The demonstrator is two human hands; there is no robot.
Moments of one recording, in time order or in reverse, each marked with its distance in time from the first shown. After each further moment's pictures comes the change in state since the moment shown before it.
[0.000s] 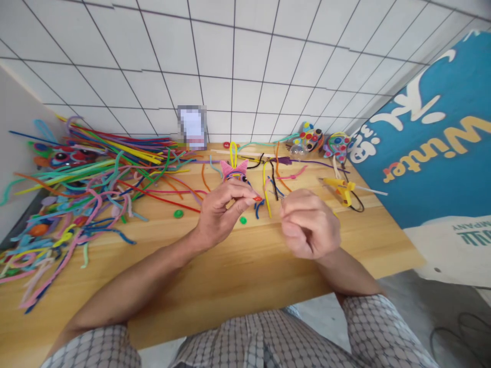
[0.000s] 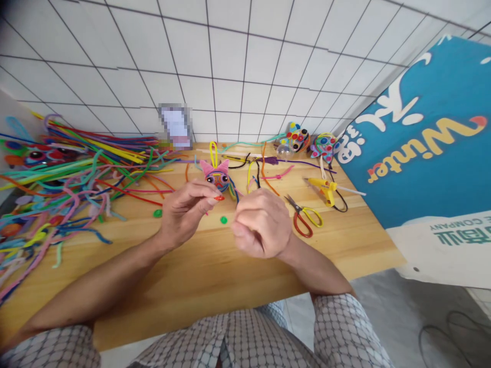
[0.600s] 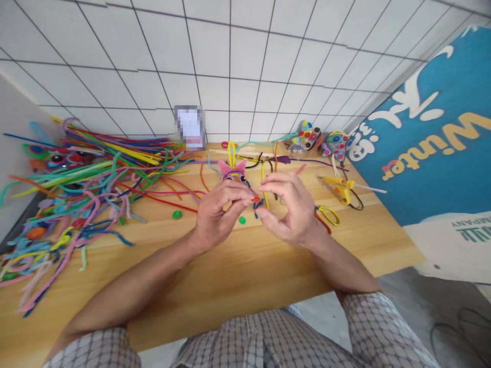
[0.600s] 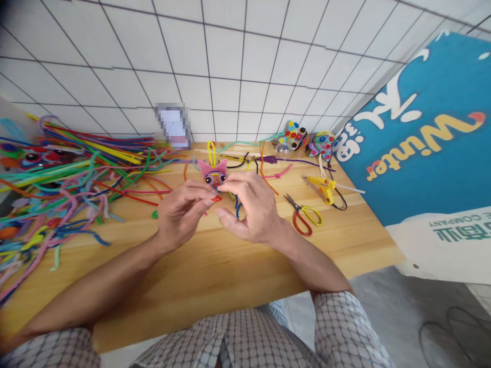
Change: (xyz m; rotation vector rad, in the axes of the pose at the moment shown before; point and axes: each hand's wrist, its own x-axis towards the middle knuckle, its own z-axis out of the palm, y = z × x) left_hand -0.001 0.002 -0.001 0.075 0.016 0.017; right_hand 0.002 0.011 0.006 -0.151 -0.163 0.151
